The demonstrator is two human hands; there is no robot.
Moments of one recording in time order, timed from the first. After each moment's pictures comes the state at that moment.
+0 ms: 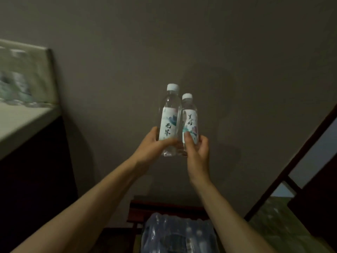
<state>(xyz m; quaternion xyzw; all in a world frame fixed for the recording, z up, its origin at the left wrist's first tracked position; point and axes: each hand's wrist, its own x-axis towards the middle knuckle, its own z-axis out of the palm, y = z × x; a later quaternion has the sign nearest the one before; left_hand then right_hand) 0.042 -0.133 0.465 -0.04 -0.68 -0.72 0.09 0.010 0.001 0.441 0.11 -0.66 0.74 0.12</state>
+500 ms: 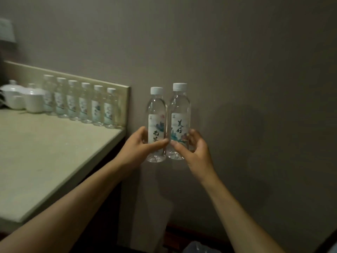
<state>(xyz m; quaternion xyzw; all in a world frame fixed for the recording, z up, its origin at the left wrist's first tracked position) 0.155 -0.315 0.503 -0.01 -0.70 -0.67 0.25 0.077 -0.150 0.505 0.35 -0.67 0.65 0.04</state>
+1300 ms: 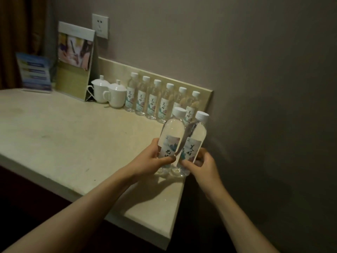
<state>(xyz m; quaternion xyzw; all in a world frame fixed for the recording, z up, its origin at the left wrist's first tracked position) 0.261 -0.561 0.452 0.07 -0.76 -0.62 0.18 0.167 -0.398 0.455 0.28 -0.72 0.62 -0.10</state>
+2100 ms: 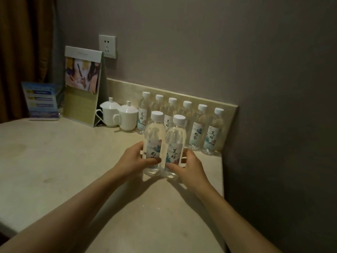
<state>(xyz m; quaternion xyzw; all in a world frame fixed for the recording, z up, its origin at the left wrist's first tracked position) 0.225 -0.710 0.464 0.19 -0.81 -0.49 0.25 0.116 -0.558 0.455 0.35 -0.78 0.52 -0.06</state>
